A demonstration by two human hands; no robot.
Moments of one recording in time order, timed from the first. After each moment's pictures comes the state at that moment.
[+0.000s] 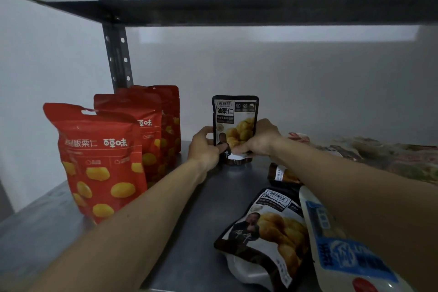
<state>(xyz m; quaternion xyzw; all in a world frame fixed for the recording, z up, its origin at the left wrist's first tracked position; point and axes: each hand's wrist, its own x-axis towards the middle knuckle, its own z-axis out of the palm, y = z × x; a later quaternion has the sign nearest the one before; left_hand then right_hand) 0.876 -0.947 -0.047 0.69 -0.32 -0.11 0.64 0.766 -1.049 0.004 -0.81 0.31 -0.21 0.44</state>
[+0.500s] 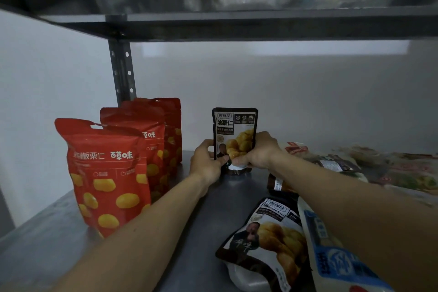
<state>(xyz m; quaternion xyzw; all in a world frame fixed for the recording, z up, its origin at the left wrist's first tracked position) 0.873 -0.939 -0.059 0.72 -0.32 -0.09 0.62 0.774 -1.042 -0.014 -0.83 0.34 -0.22 0.38</state>
